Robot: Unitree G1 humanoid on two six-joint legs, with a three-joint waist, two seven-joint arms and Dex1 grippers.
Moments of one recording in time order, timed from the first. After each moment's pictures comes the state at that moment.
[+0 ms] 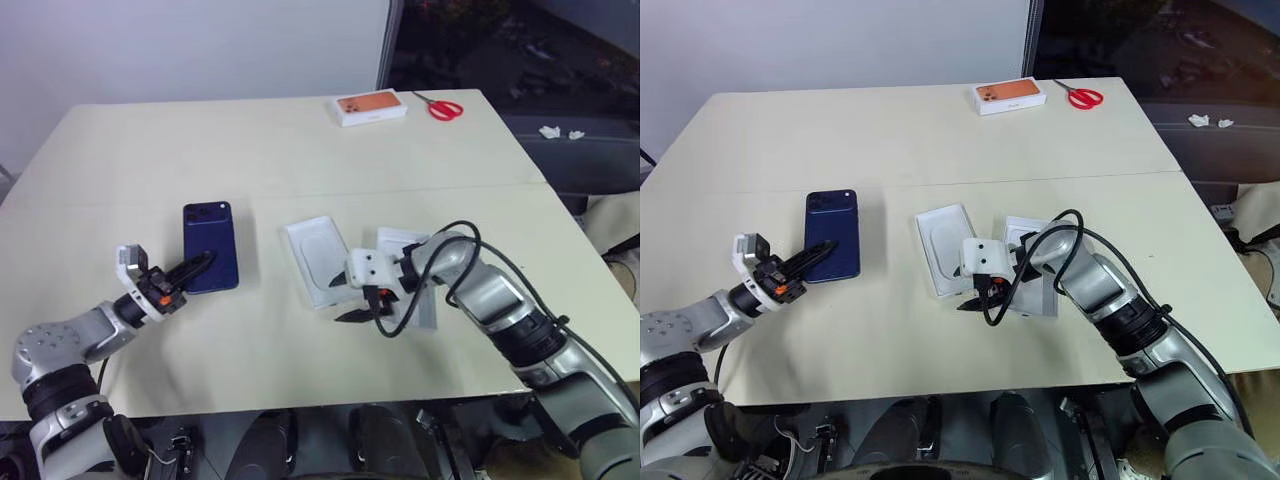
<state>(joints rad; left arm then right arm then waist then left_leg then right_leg) -0.38 0.47 0.74 0.35 -1.04 1.45 -0.69 -0.65 -0.60 0.48 0.00 0.02 0.35 1.25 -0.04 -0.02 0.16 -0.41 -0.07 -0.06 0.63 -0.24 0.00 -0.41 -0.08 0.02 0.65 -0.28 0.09</state>
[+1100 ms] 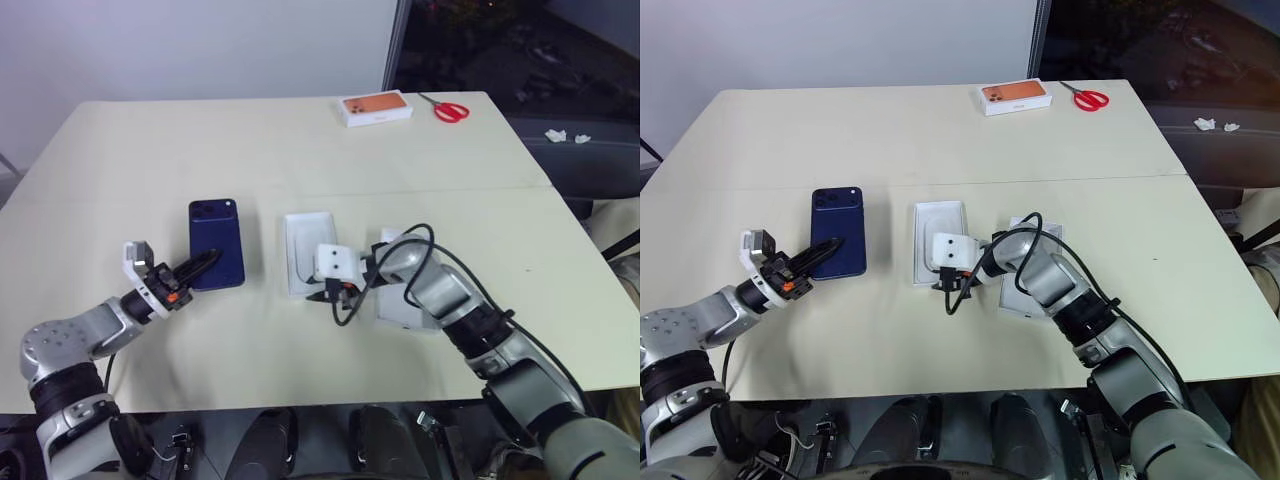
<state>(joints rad) -0.39 0.43 0.72 0.30 -1.10 1.43 -0.61 -0.72 -0.33 0.50 0.17 -0.12 0.38 1.07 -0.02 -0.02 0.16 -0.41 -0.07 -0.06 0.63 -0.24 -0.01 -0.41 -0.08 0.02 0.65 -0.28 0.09</state>
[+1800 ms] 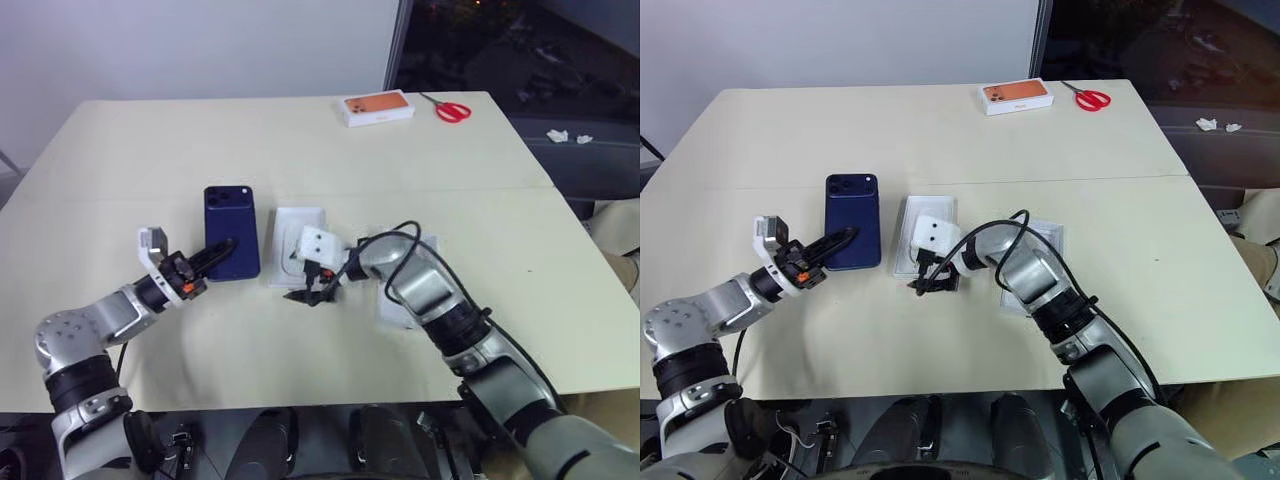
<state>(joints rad) -0.41 0.39 0.67 0.23 -1.19 1.40 -0.51 -0.73 -0.29 0.38 0.10 0.00 0.52 1.03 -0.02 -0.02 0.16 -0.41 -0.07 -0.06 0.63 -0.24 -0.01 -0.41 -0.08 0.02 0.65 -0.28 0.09</state>
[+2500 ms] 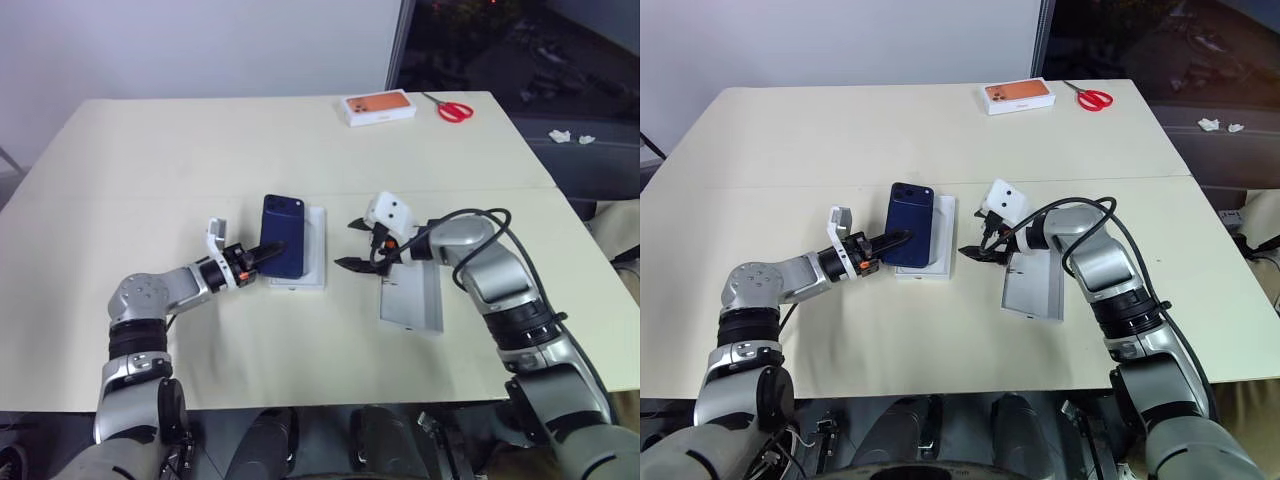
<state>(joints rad) -0.59 0.32 0.38 0.46 -0.97 1.23 -0.57 -0.65 -0.49 0.23 0.07 0.08 0.54 0.99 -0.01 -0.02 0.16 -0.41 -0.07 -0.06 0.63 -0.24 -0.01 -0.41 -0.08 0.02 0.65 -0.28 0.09</state>
